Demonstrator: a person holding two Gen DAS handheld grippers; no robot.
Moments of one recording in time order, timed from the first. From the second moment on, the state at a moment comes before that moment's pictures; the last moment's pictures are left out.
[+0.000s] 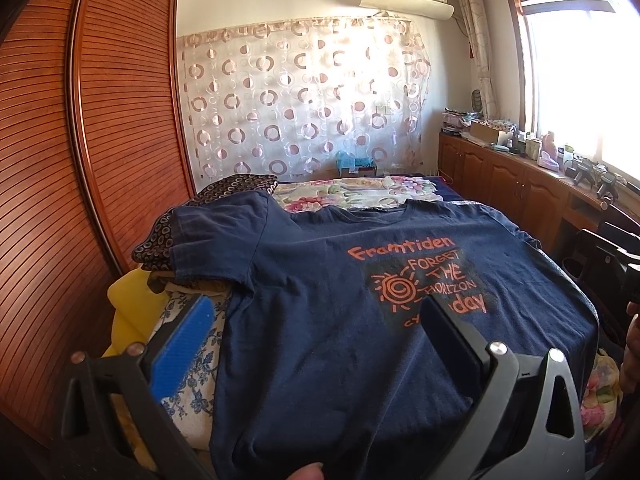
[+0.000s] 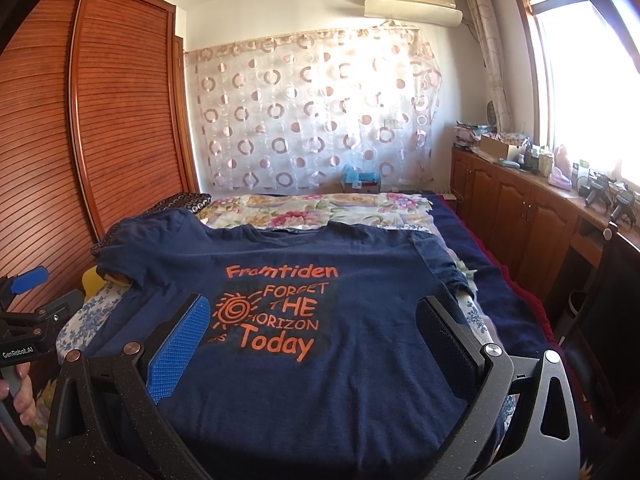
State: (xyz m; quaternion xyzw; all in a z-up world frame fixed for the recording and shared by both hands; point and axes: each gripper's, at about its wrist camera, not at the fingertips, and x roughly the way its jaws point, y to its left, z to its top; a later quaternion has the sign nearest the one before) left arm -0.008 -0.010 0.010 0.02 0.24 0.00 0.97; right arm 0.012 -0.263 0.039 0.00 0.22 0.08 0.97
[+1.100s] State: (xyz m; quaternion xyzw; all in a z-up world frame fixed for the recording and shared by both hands) left arm -0.010 -0.010 0.014 0.02 0.24 -0.01 0.97; right arm 0.014 -0.261 0.040 0.00 0.22 0.08 0.97
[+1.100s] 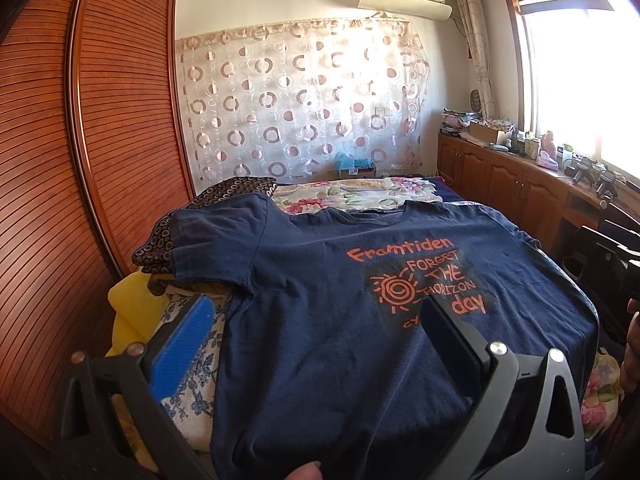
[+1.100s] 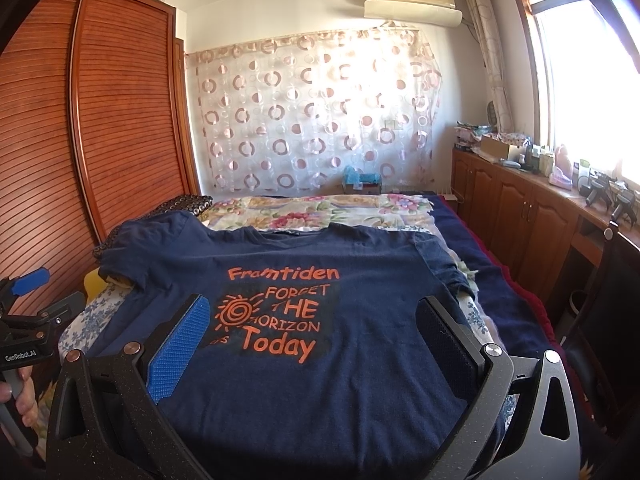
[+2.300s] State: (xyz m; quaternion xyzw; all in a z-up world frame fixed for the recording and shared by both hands) left arm 0.065 0.120 -0.022 -0.01 0.29 0.05 0.96; right arm 0.084 -0.190 0.007 -0.04 0.25 0.19 0.95
